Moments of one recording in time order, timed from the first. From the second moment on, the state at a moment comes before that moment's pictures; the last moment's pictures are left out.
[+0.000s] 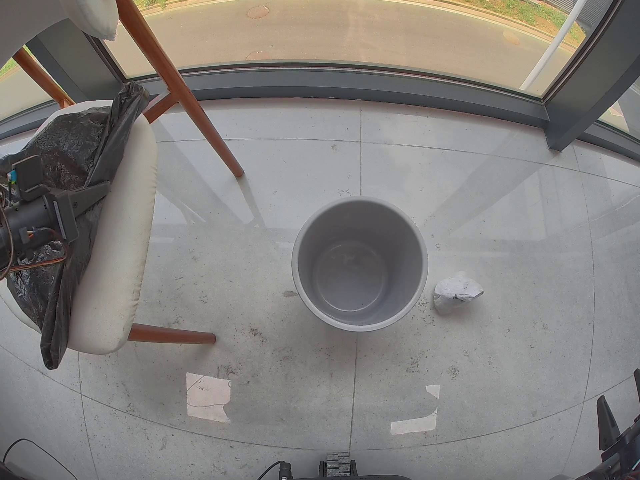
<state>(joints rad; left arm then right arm) 0.18 1.35 -0.82 -0.44 -0.64 -0.06 0.01 0.02 -0.02 0.00 0.02 0.01</state>
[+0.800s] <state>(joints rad) 0.24 1.18 -0.86 -0.59 -1.05 -0.73 0.01 0.02 -0.02 0.00 0.02 0.01</state>
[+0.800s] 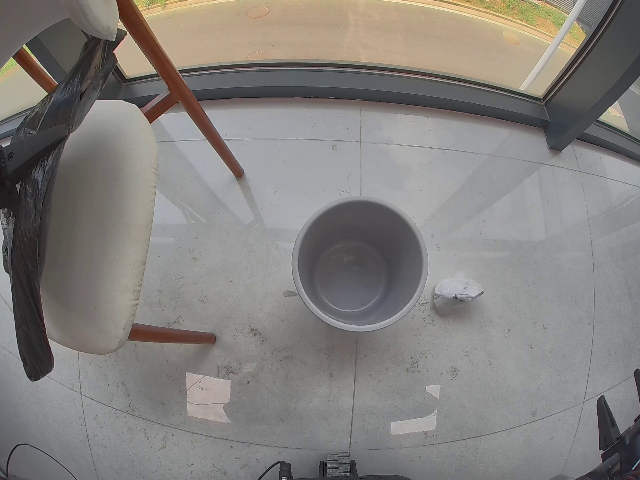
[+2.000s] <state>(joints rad) -0.17 1.19 -0.77 -0.81 -1.24 -0.77 0.01 0.02 -0.02 0.00 0.02 0.01</state>
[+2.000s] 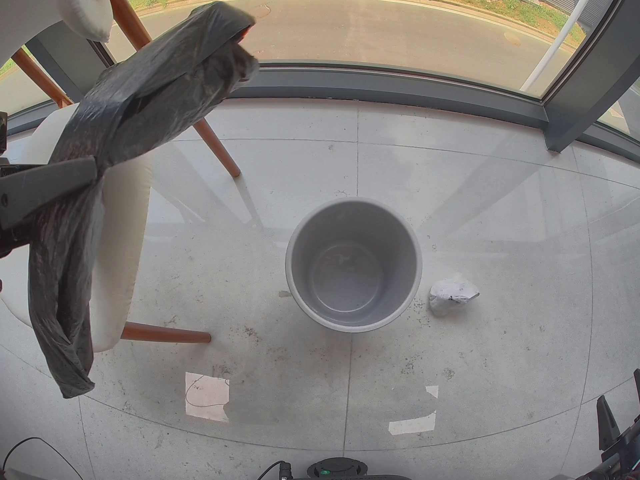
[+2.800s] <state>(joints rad) -0.40 1.42 -0.81 -0.85 -1.20 -0.76 0.01 0.02 -0.02 0.00 0.02 0.01</state>
